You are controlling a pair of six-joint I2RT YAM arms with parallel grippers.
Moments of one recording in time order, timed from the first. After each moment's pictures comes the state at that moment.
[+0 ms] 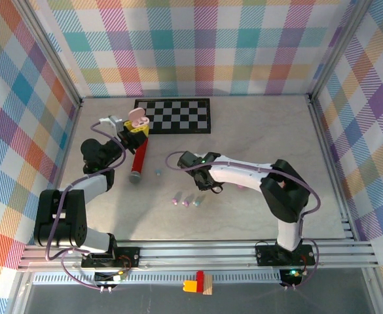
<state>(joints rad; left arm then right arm) 0.02 1.43 0.59 1.13 0.83 -0.42 0.94 1.88 1.31 -0.88 0.41 0.61</state>
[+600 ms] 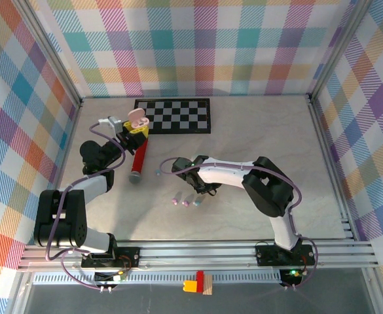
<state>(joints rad) 0.02 1.43 0.58 1.18 0.85 -0.44 0.96 2.02 1.38 -0.94 0.48 0.62</state>
